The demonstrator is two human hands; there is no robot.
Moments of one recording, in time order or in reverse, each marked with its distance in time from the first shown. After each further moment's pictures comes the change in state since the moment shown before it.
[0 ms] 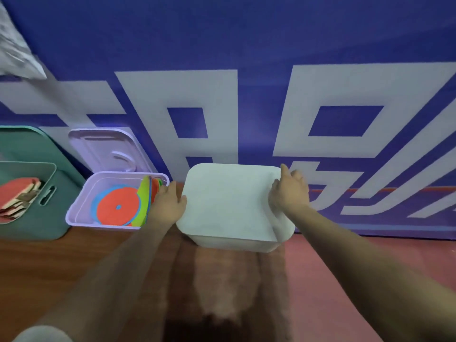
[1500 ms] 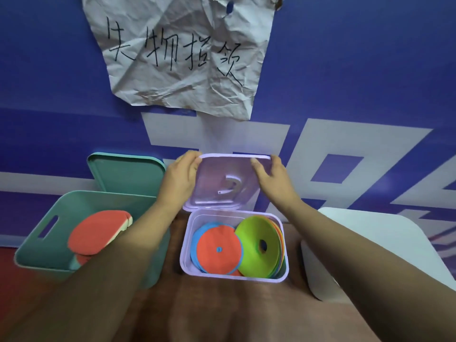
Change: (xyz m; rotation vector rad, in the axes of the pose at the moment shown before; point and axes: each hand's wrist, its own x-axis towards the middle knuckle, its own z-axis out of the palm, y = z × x) left_hand 0.178 -0.272 -0.251 -0.404 0.466 0.545; right_hand -0.017 -0.468 0.092 0.585 0.039 -0.166
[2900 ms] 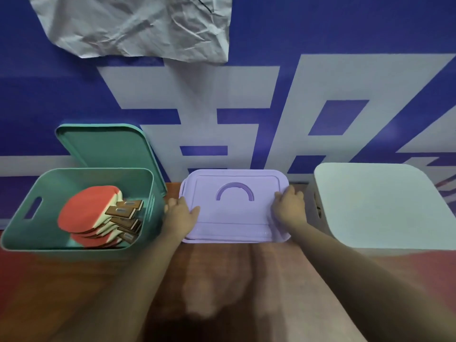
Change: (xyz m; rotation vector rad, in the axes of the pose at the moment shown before) left_hand -0.143 -0.064 0.089 0.382 -0.620 -0.657; right_hand -0.066 0.177 0.036 -0.368 0.019 0.405
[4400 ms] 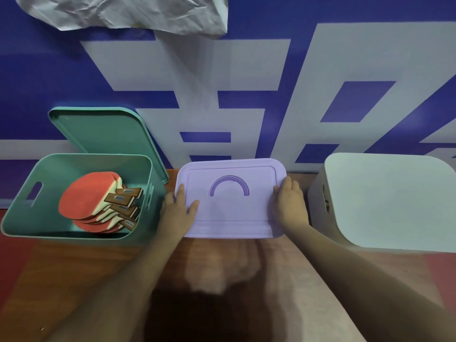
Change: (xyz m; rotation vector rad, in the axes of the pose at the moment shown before) left_hand -0.013 -0.017 0.019 -0.049 0.096 0.056; right_hand 0.000 0.008 0.018 -0.083 0.030 -0.215
